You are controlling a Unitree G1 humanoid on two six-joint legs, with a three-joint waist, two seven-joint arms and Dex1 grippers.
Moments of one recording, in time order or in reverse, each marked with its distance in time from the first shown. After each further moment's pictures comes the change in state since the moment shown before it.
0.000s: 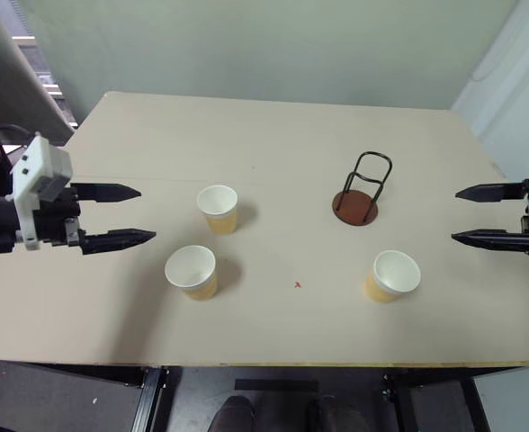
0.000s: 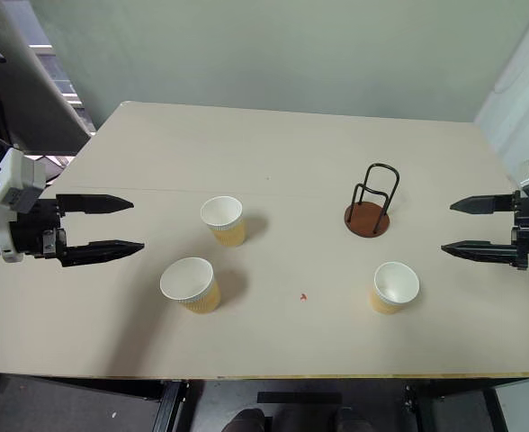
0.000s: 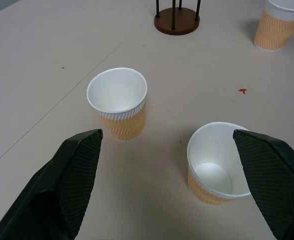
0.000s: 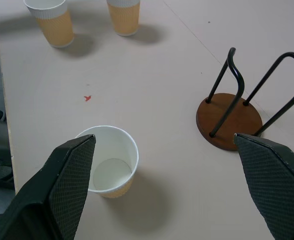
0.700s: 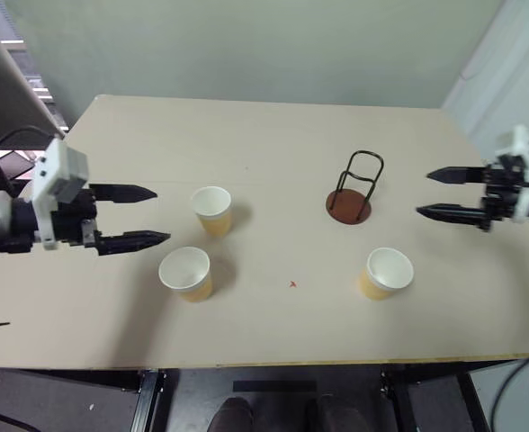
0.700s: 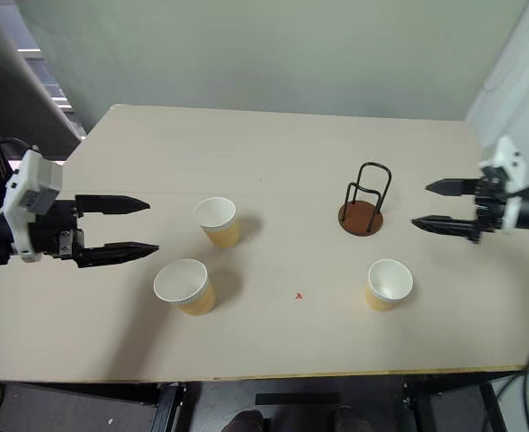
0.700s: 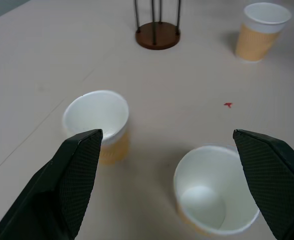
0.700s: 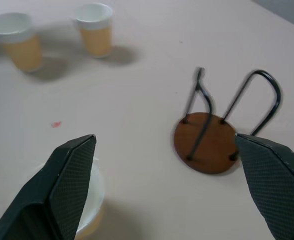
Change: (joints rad) left arm -0.041 -0.071 -0.054 -0.084 -0.026 0.024 0.009; right arm -0.304 0.273 0.191 0.266 -0.167 -0.075 -0.144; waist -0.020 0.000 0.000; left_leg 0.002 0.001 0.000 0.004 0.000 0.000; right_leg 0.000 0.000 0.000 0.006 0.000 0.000
